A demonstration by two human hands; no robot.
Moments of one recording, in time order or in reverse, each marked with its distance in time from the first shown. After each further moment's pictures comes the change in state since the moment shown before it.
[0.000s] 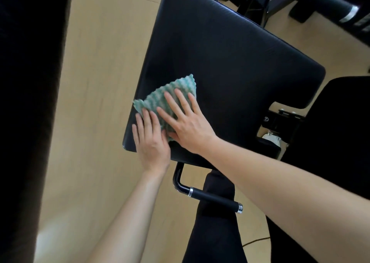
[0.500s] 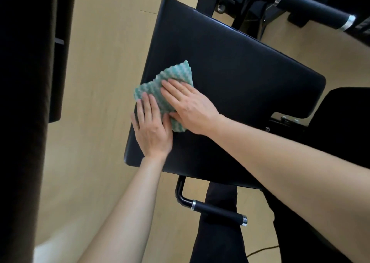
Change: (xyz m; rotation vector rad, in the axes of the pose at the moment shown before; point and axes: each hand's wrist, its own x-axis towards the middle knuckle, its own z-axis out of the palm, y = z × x) left_hand 0.079 0.022 -0.005 0.003 0.028 0.021; right_hand 0.053 0.065 -0.029 0.105 0.162 -0.066
